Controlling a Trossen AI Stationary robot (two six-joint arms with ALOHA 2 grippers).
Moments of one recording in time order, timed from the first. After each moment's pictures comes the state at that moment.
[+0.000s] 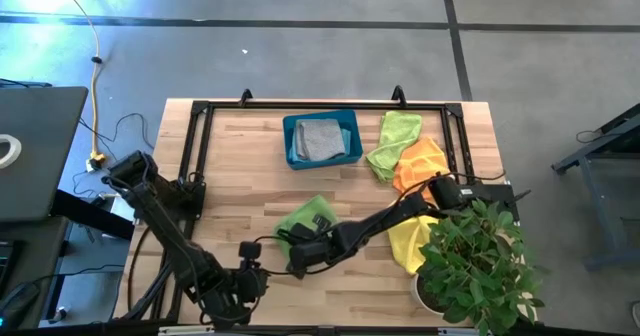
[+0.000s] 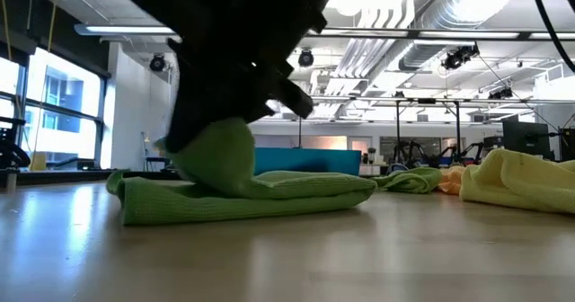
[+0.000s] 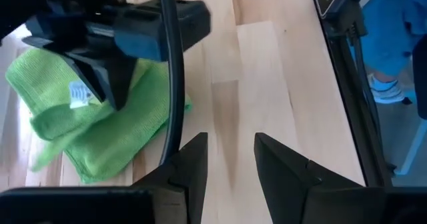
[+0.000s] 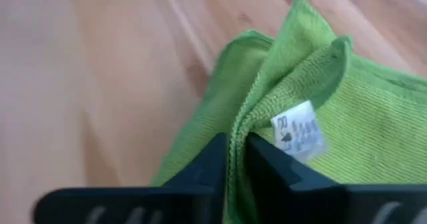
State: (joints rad) left arm -0.80 1.68 1.23 -0.71 -0.54 -0.66; right arm 0.38 2.29 1.80 -0.47 0.38 0.75
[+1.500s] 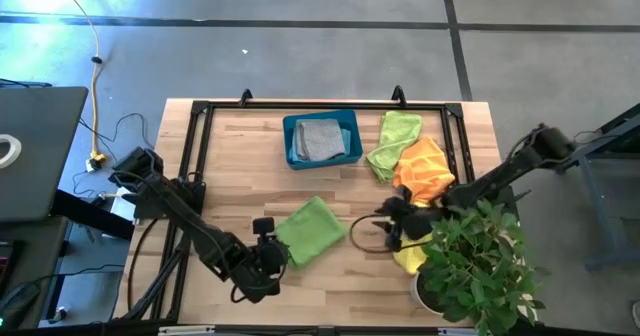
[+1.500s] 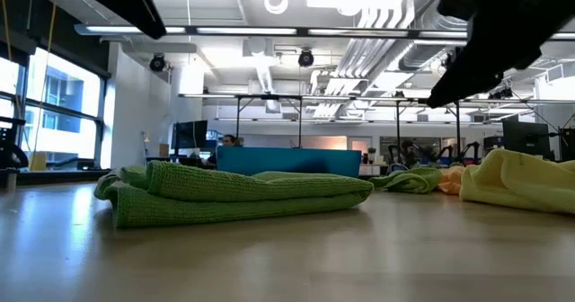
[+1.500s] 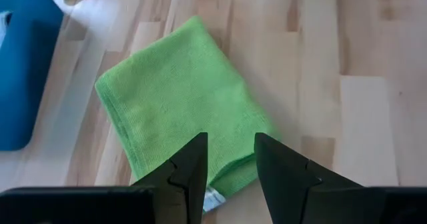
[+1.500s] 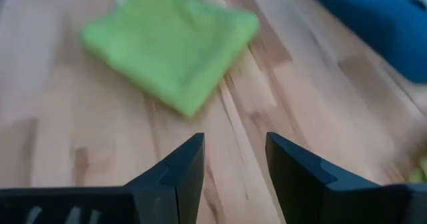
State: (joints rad) left arm -0.60 1.68 1.23 -0.71 -0.62 -0.65; right arm 0.50 1.23 0.61 -0.19 0.50 0.61
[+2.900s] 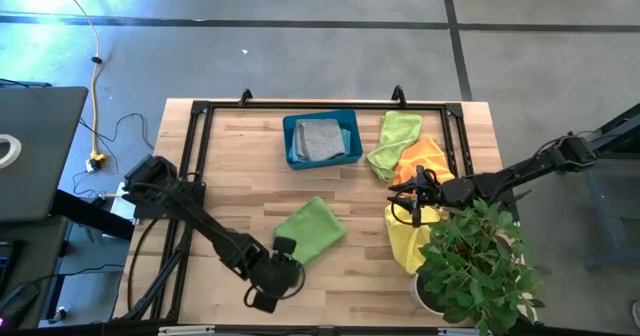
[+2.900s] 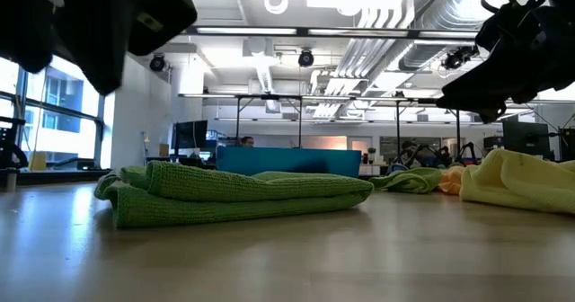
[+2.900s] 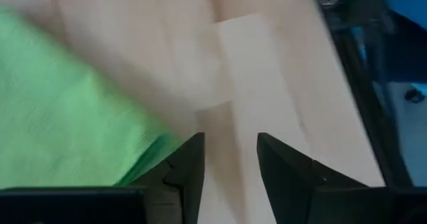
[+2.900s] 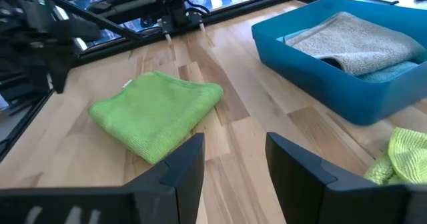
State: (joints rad) left arm -0.53 1.80 1.23 -0.51 -0.15 -0.32; right arm 0.29 0.65 0.07 0.30 0.42 0.36
